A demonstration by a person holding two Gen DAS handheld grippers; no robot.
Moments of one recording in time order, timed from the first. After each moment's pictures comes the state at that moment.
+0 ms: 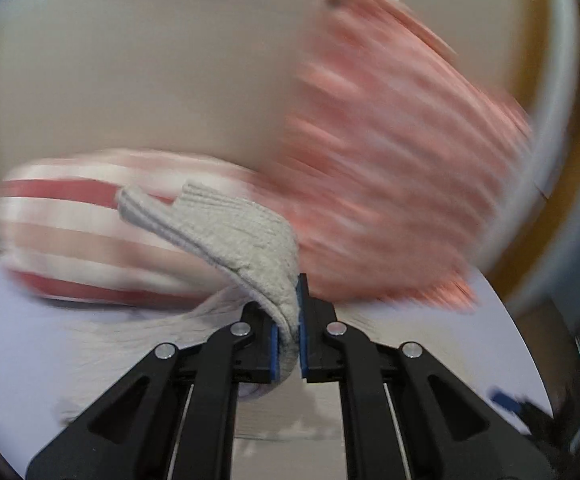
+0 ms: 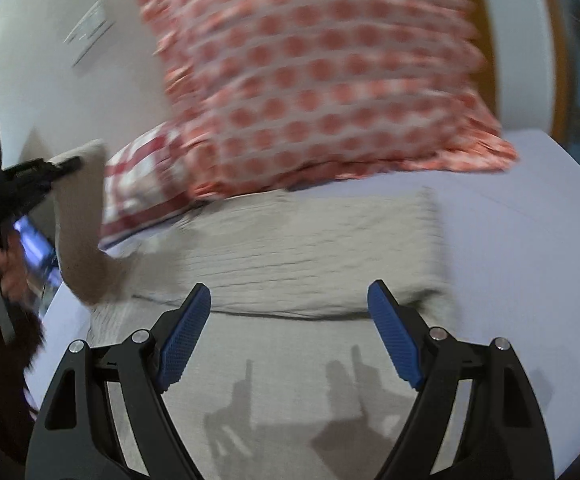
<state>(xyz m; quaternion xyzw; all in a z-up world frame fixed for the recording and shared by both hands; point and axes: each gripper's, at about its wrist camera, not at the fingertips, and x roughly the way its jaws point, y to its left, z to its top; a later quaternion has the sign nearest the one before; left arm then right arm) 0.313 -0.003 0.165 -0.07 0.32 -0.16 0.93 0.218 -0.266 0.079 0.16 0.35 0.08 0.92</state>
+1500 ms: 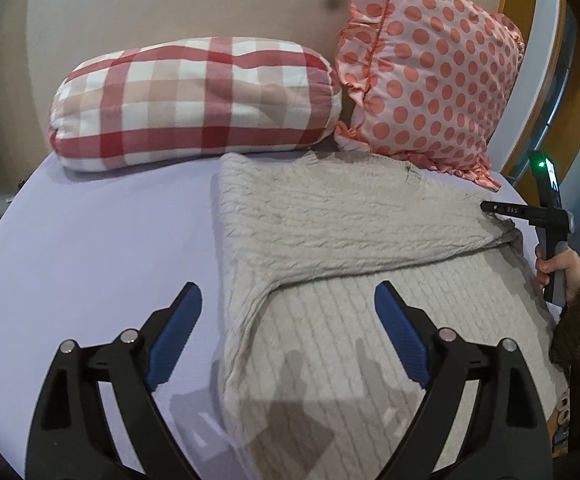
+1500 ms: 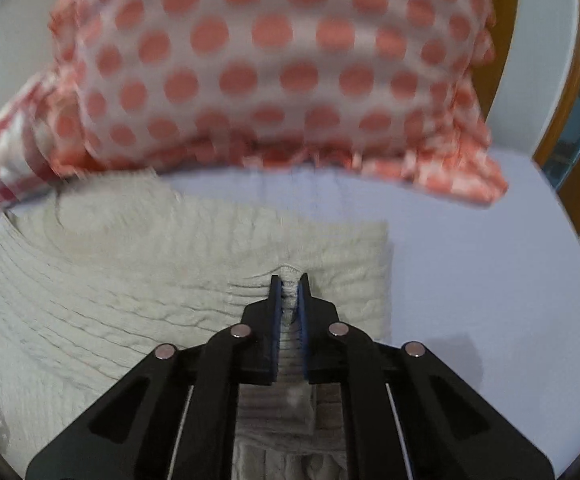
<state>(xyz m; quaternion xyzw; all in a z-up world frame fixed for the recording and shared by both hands) 0.197 0.138 0.075 -0.03 0.39 -0.11 0.91 0.350 -0.274 0.043 0.02 0.46 0.00 0.89</state>
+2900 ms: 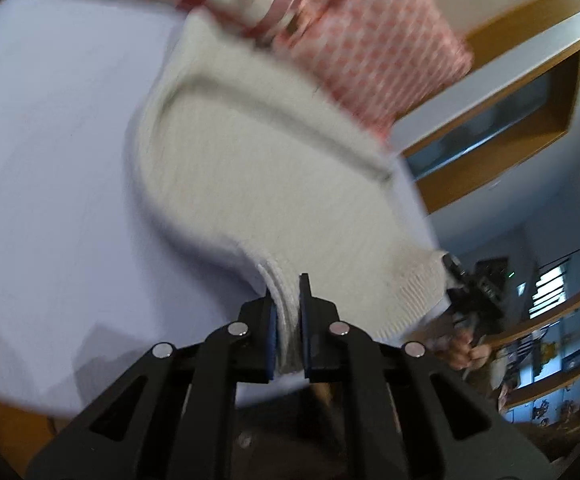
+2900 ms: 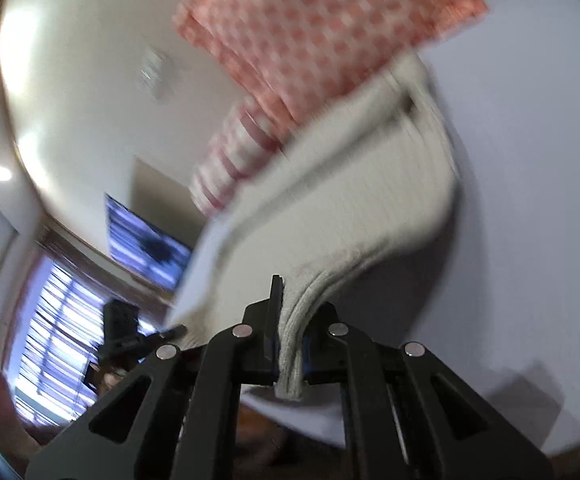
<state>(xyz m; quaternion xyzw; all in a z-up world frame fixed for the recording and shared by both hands) 0.079 0.164 0.057 -0.26 0.45 -0.27 0.81 0.089 -0.309 0.068 0.36 0.34 0.28 0.82</state>
